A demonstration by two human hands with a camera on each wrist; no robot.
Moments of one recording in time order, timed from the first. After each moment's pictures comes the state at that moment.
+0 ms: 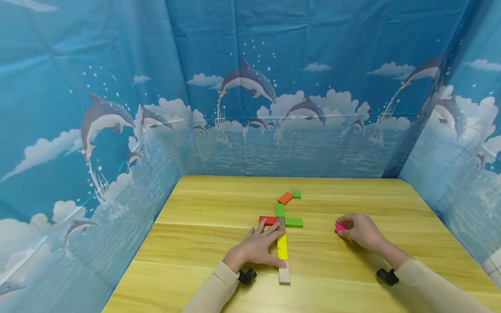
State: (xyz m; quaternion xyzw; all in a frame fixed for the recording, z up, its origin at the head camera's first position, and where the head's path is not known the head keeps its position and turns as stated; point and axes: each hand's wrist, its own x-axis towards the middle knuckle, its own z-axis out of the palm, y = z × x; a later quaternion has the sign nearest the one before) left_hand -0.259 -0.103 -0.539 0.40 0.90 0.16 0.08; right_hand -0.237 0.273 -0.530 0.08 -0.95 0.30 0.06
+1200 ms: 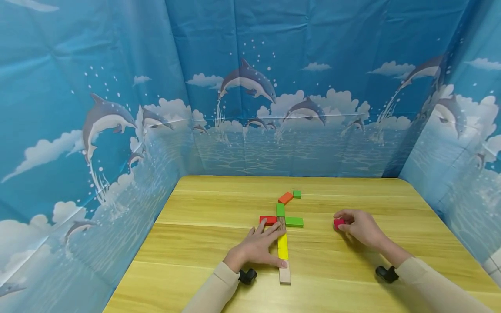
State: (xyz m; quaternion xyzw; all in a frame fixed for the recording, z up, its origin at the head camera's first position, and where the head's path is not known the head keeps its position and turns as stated) left_hand -0.261 -0.102 -0.540 0.39 0.90 0.16 0.08; right_hand -0.241 0.271 -0.524 0.09 -0.94 0.33 0.09
